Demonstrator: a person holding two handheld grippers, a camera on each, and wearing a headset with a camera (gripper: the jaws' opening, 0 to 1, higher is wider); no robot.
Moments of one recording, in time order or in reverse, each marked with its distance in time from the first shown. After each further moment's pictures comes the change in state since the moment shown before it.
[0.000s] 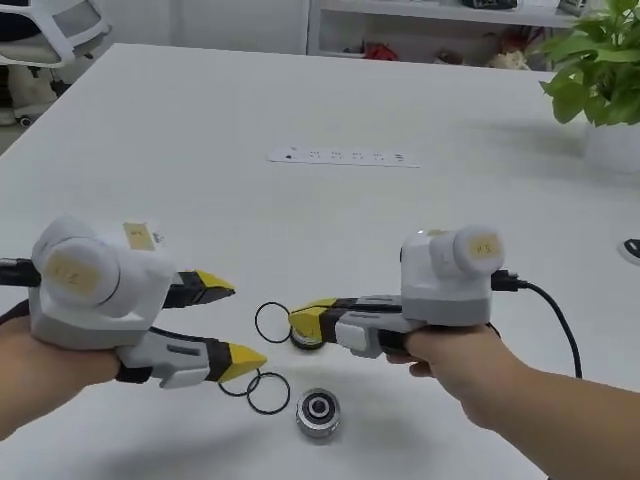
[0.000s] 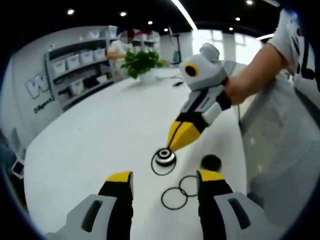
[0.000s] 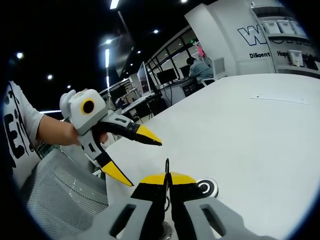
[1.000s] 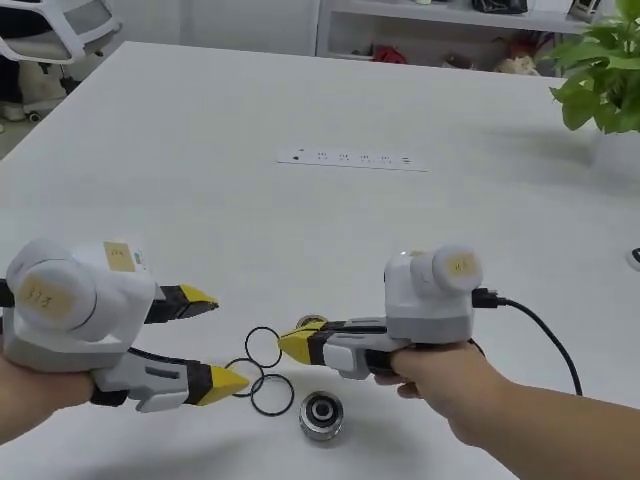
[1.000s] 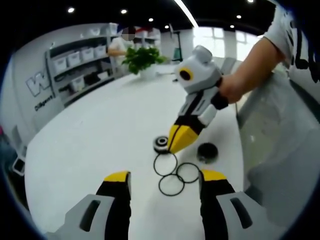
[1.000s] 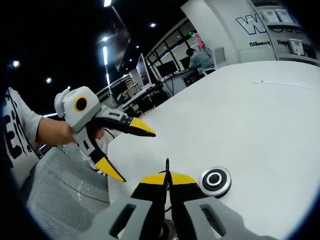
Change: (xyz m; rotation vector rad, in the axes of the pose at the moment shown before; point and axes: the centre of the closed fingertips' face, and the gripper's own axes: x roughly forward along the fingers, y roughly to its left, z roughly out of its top) left arm -0.014 -0.004 -0.018 -0.007 0.025 0.008; right arm 0.017 0.003 -0.024 0.069 0.057 0.030
